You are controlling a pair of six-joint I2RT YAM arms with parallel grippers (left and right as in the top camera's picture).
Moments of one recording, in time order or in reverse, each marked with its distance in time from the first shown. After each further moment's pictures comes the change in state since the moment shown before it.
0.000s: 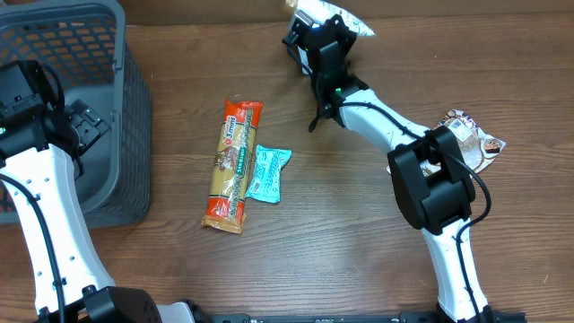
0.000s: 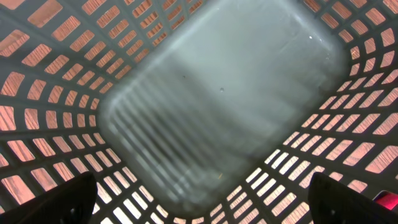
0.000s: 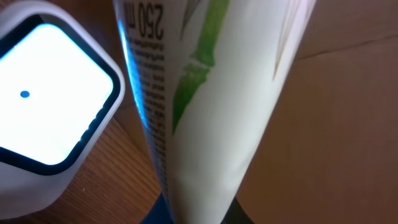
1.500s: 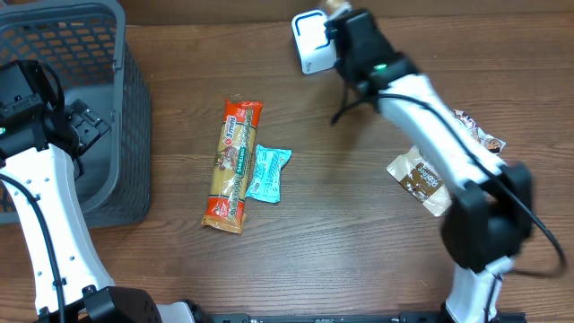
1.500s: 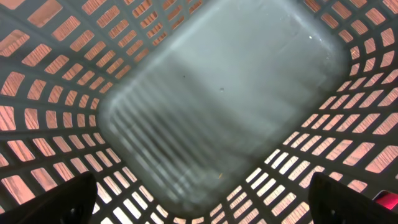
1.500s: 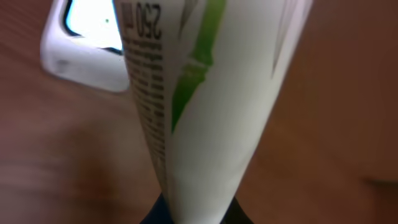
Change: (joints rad) left arm 0.000 0.000 0.000 0.000 0.000 0.000; right arm -0.073 -0.379 0.003 -0.944 -0.281 0.767
